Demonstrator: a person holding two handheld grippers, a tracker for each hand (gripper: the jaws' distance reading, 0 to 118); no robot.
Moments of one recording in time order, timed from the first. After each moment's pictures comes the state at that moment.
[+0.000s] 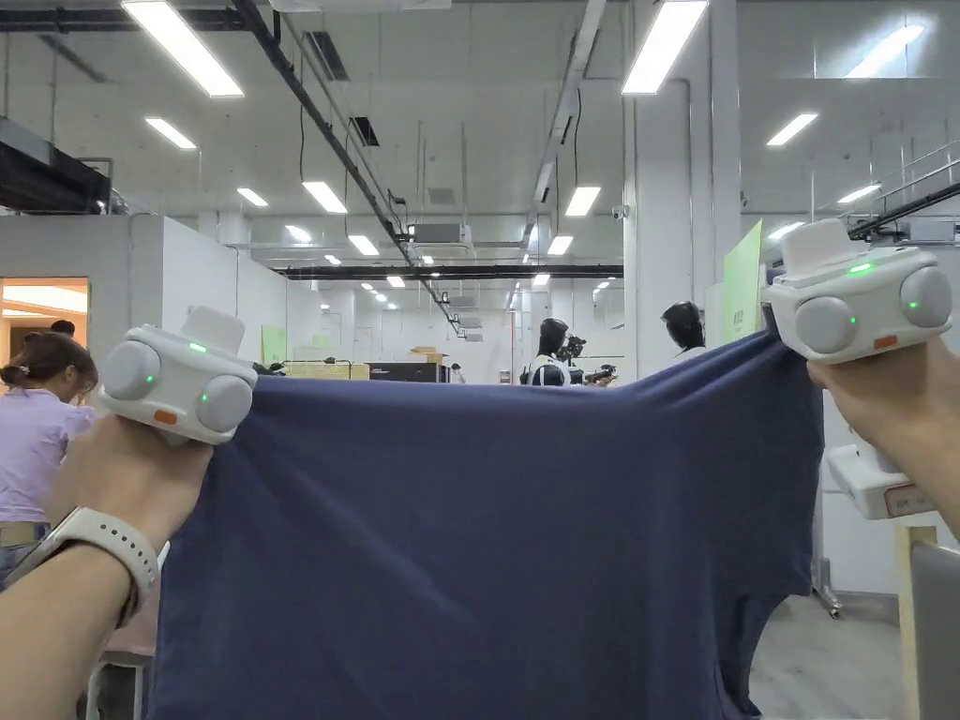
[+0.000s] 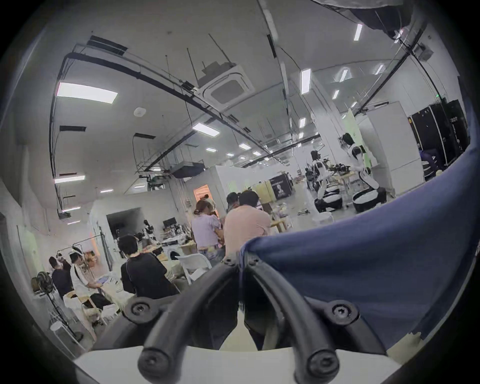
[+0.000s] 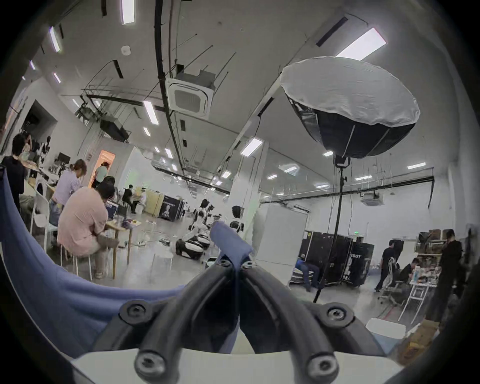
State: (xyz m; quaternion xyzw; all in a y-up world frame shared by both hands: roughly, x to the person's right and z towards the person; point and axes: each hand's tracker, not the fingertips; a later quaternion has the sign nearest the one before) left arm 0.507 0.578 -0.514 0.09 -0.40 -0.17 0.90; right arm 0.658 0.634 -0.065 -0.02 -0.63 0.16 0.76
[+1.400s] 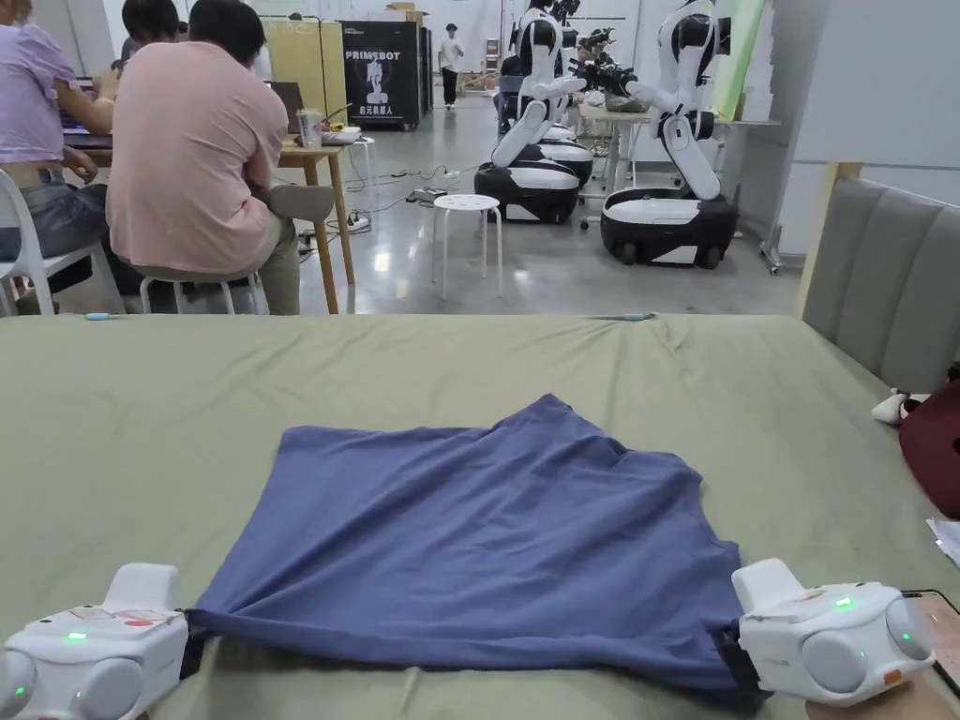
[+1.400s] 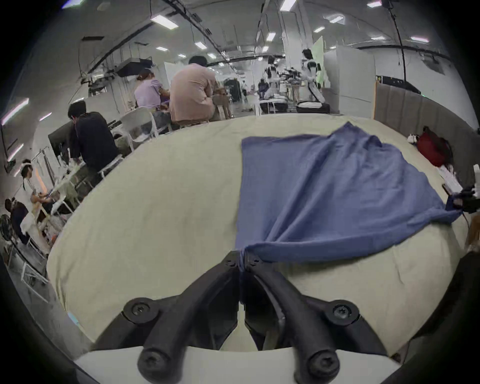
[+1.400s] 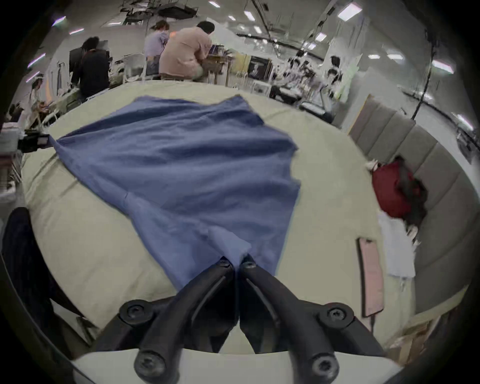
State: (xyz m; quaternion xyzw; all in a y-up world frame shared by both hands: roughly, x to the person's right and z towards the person) left arm 0.145 0.118 -0.435 -0.24 -0.51 -0.25 0.79; right arm 0.352 0.110 0.040 -0.44 -0.39 -0.10 0.80
